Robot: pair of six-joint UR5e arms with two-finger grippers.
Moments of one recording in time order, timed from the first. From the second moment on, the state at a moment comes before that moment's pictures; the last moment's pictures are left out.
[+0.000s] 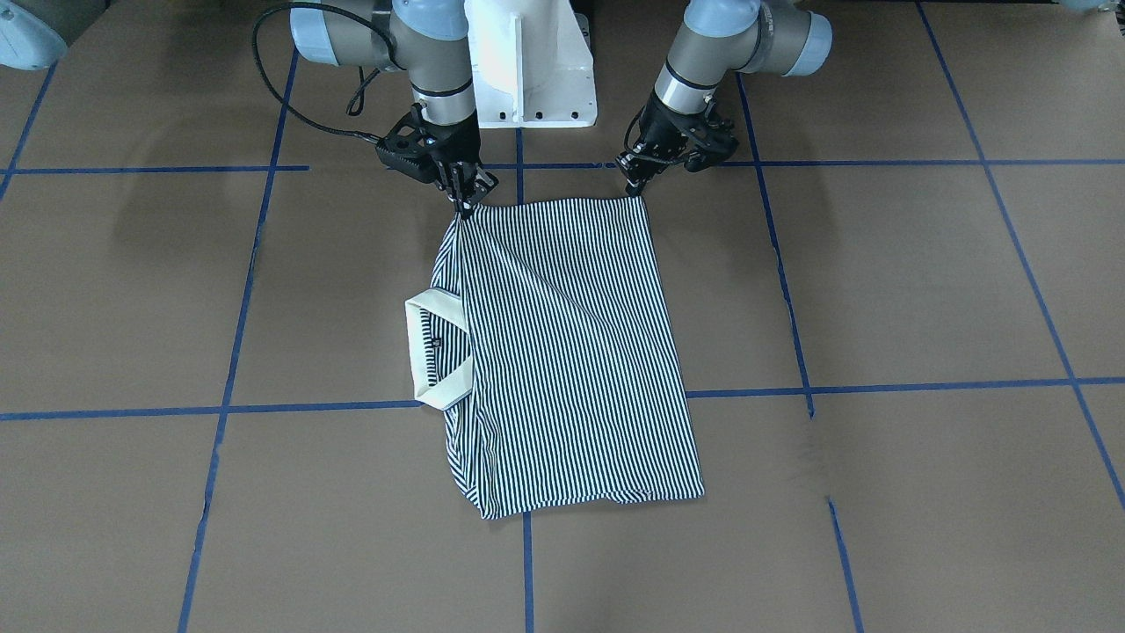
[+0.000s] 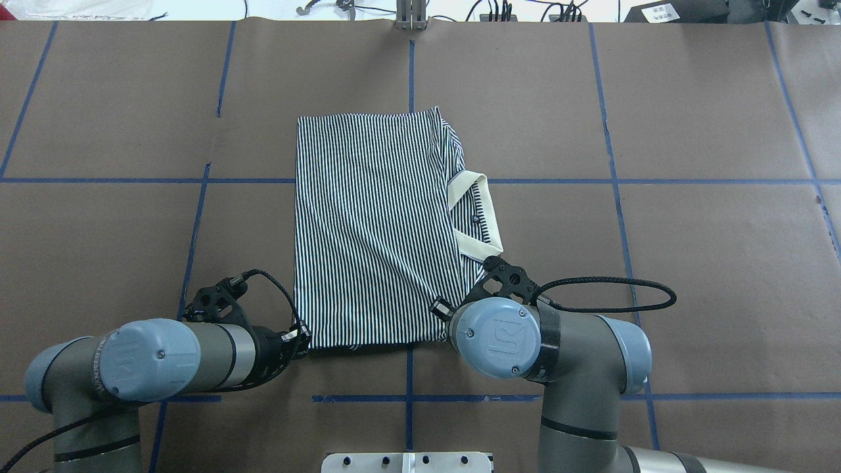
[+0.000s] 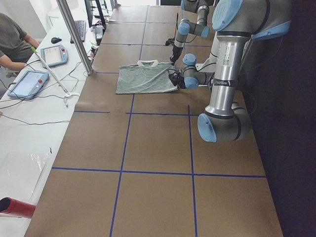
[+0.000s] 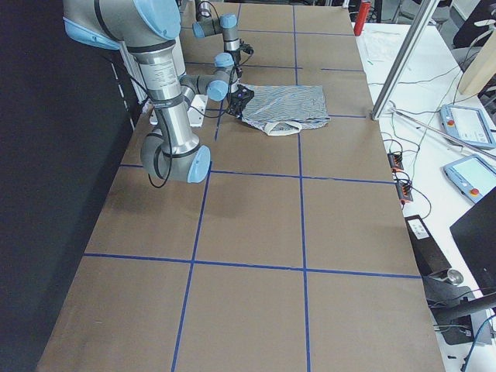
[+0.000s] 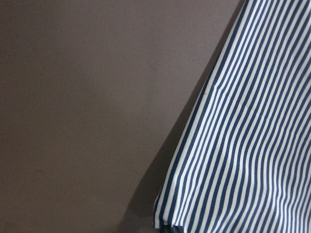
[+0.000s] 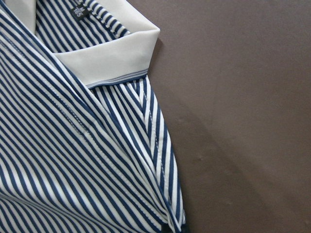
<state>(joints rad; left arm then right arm) -0.26 -1.78 -1.97 -2.02 -1.64 -1.99 0.25 -1.06 1.85 -1.54 1.54 2.04</state>
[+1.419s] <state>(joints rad) -0.39 -1.98 -2.15 -1.69 -1.65 -1.88 0.43 -1.05 2.13 -1.79 1.65 2.01</state>
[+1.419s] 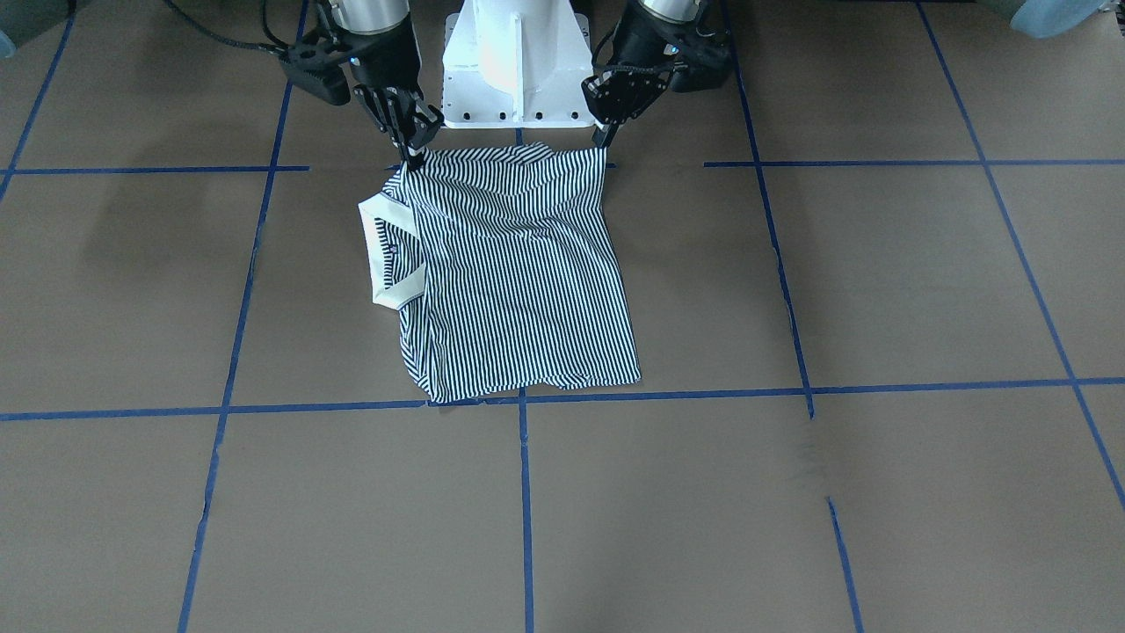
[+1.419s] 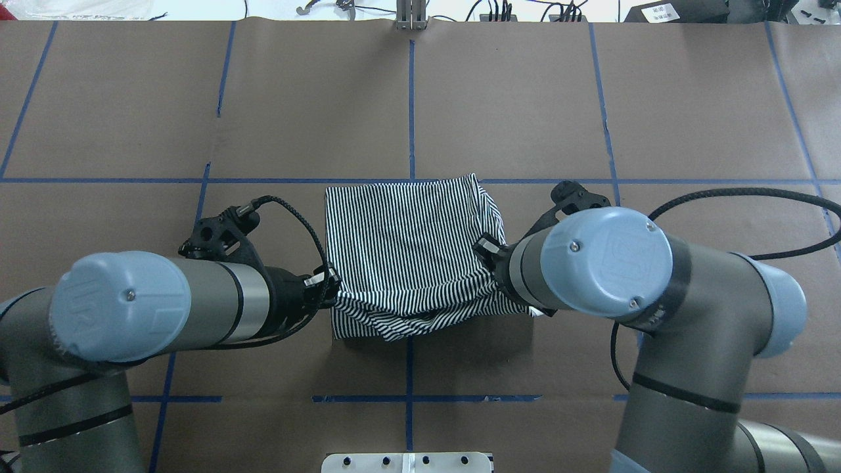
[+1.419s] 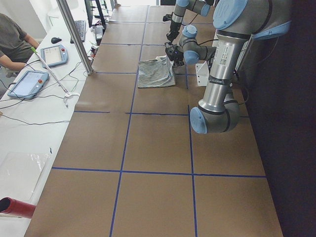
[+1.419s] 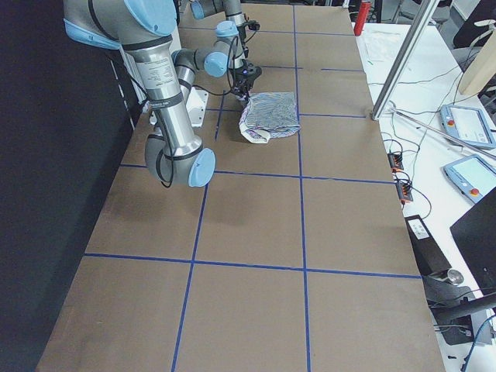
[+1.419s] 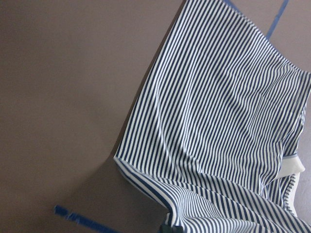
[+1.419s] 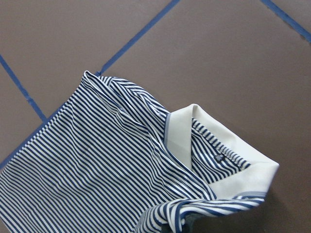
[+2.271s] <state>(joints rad) -0.57 -2.08 -1.78 -1.86 -1.65 -1.63 0.62 -0.82 1.56 -1.51 1.77 1.89</state>
